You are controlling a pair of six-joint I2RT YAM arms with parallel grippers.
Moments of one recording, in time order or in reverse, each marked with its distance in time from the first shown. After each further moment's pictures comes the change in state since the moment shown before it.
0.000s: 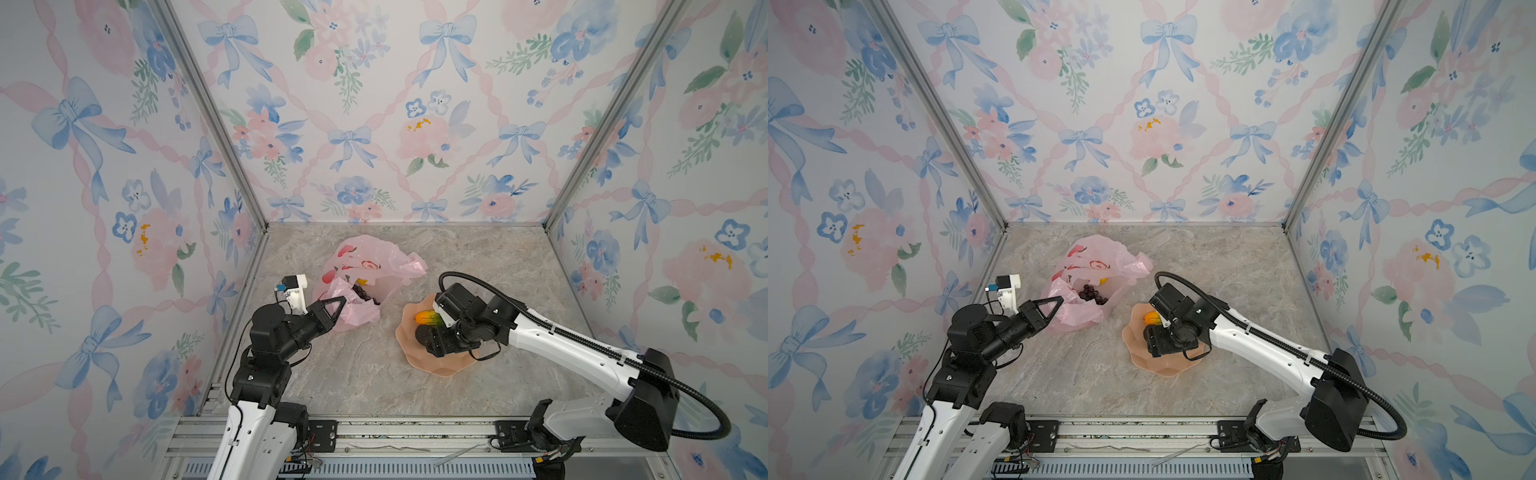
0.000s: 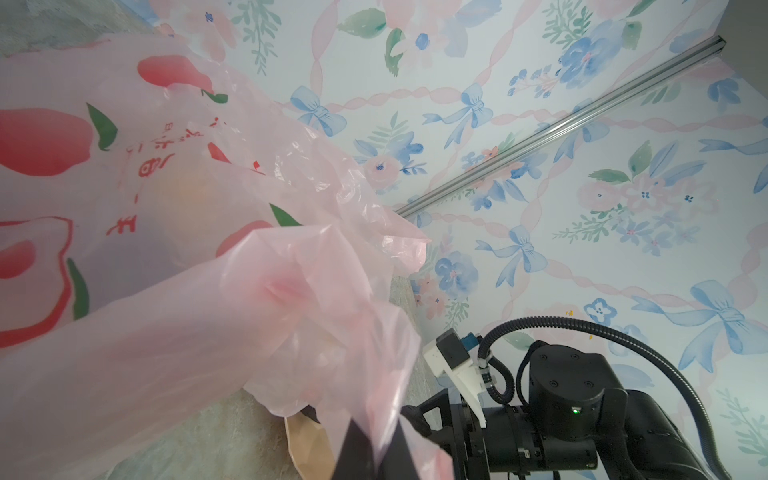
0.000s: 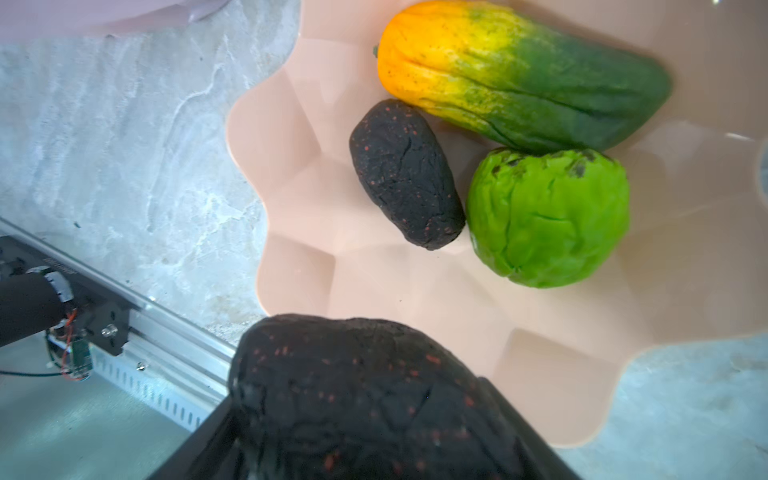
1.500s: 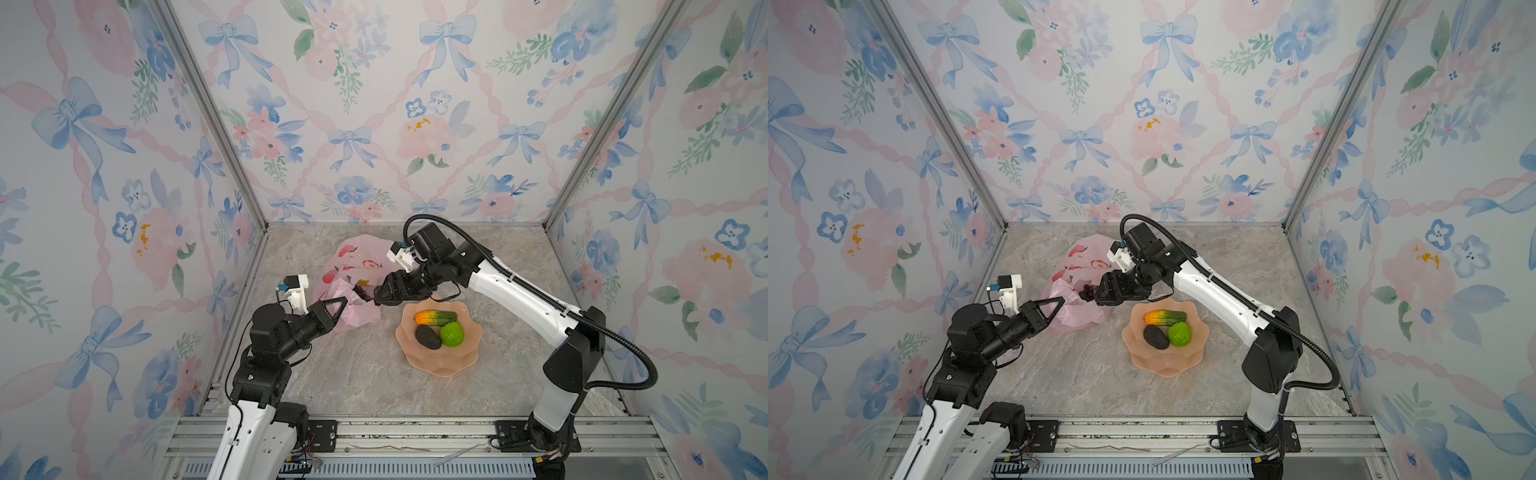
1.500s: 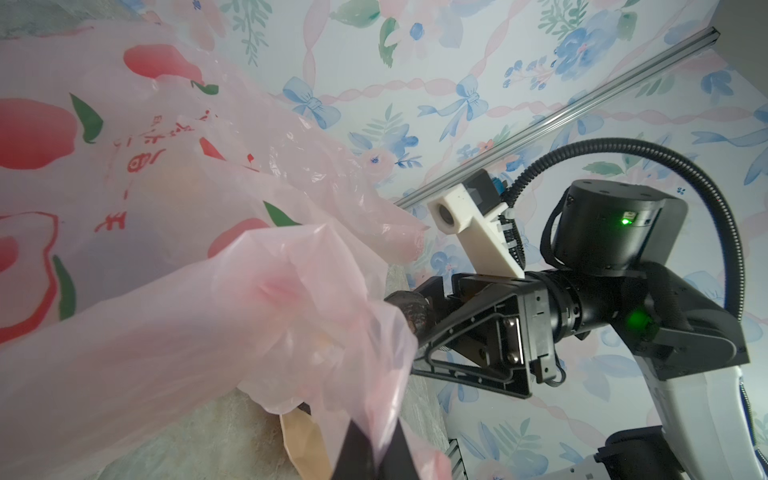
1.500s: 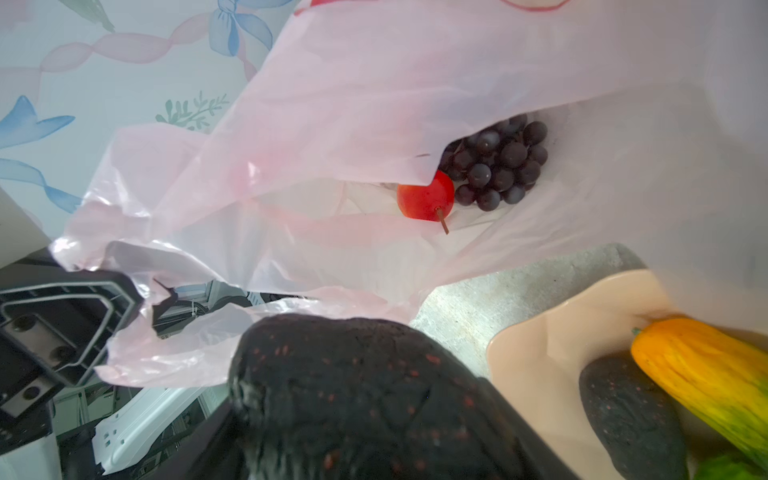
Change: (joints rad) left arm 0.000 0.003 0.003 0.000 0.027 0.000; right arm -0.073 0.462 0.677 -0.001 -0.386 -0.094
